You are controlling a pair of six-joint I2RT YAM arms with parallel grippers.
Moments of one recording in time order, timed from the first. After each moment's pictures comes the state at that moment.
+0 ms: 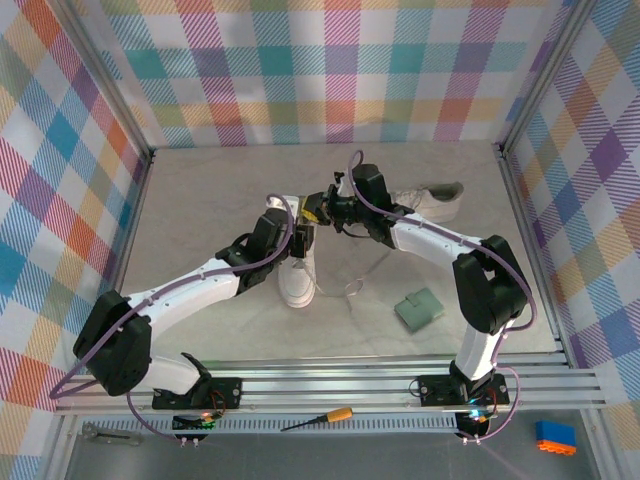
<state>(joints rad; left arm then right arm) -0.68 1.39 0.90 -0.06 -0.26 -0.35 0.60 1.78 1.24 0.16 -0.63 1.28</state>
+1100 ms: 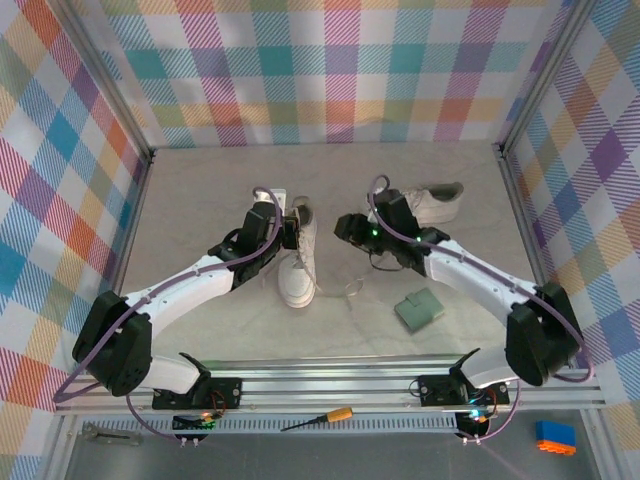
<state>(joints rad) -0.60 1.38 0.89 -0.03 -0.18 -0.39 0.63 1.40 0.98 -0.26 -0.15 0.87</state>
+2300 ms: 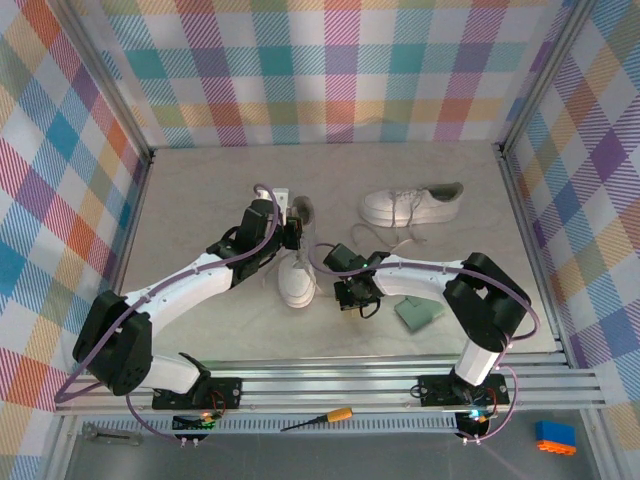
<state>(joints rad) -0.58 1.38 0.90 -0.03 -0.07 -0.39 0.89 1.71 0.97 -0.58 0.06 0.64</state>
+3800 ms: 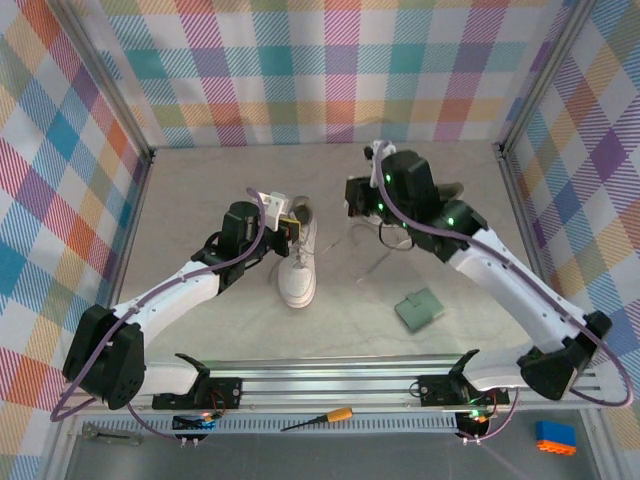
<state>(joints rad) -0.49 1.30 0.80 0.07 0.23 -0.20 0.72 1.36 1.51 -0.59 0.06 0.45</state>
